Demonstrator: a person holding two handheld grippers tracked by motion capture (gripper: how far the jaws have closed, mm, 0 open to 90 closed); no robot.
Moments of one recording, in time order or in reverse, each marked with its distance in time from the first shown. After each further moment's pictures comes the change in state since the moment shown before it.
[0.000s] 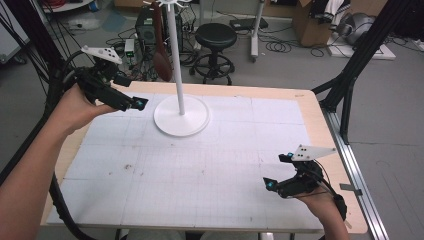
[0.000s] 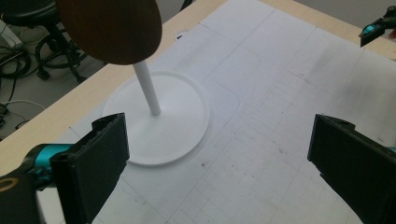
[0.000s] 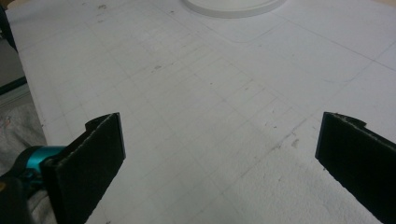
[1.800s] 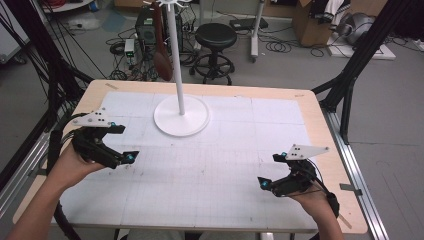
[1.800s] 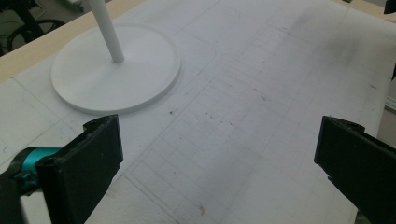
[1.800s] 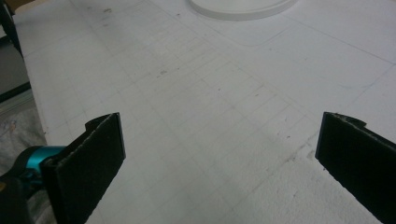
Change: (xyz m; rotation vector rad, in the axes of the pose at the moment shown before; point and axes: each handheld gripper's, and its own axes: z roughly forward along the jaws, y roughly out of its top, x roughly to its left) left arm -0.034 -0.124 0.018 -0.055 -0.031 0.003; right arm 0.002 0.001 0.014 -0.008 0.024 0.011
